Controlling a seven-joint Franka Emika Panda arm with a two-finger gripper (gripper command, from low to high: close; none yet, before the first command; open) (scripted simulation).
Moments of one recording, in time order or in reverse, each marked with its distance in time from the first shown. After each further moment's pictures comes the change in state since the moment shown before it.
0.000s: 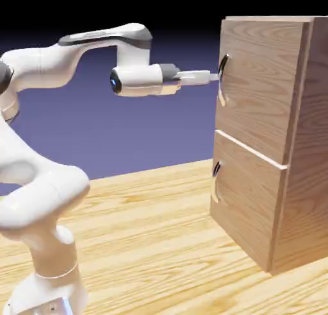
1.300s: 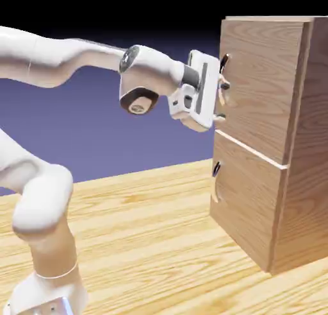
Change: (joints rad) arm 0.593 0.239 -0.679 -0.383 -1.696 -0.012 -0.762
